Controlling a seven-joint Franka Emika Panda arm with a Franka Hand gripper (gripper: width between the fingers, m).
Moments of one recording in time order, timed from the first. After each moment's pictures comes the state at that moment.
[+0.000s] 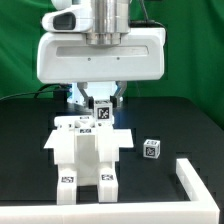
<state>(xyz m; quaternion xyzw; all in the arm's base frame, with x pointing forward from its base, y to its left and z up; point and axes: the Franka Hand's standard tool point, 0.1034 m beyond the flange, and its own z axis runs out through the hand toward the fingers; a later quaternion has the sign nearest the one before) 0.550 -0.001 0.141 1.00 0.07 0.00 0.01</state>
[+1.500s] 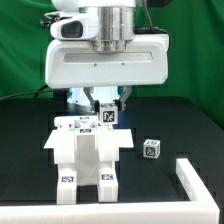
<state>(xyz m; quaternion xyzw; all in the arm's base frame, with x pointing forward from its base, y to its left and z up) 0.538 0.006 0.133 1.00 0.08 0.00 0.01</state>
